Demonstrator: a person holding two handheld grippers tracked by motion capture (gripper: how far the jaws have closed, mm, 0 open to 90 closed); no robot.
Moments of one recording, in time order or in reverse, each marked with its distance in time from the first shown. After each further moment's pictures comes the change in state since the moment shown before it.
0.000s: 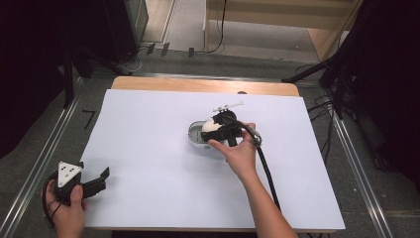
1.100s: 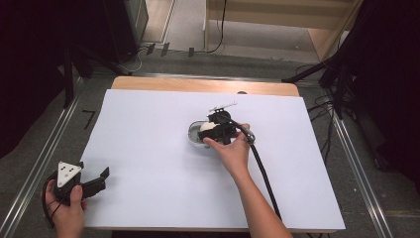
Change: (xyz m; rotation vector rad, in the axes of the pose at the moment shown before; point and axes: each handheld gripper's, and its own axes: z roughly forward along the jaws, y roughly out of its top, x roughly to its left) left arm 0.000 0.000 0.000 -0.002 -0.002 -0.006; right arm 0.000 0.003 0.029 0.052 -0.049 0.075
